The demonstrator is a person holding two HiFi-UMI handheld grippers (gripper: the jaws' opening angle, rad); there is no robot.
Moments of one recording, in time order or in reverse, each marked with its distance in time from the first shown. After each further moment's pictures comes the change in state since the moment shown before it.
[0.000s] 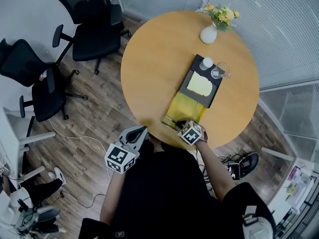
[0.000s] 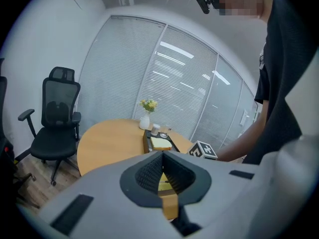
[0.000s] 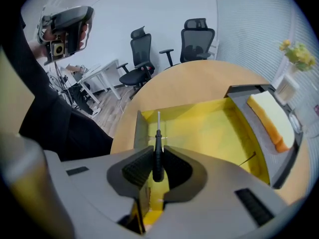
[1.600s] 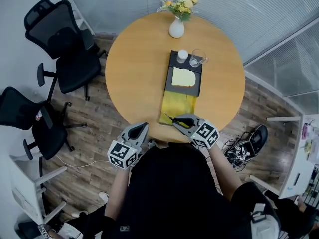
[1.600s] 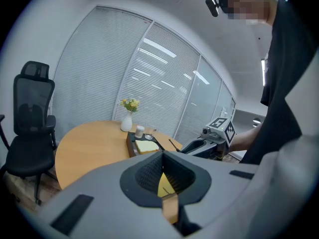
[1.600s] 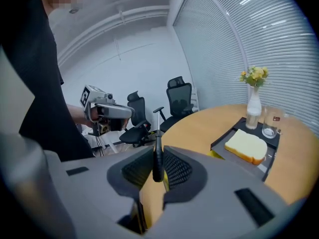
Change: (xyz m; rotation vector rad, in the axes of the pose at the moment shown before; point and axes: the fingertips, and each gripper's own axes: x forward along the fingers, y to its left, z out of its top) left arm 0.032 -0.006 0.017 0.089 0.032 -0.235; right arm -0.147 0.024 0.082 0.220 -0.673 -0.035
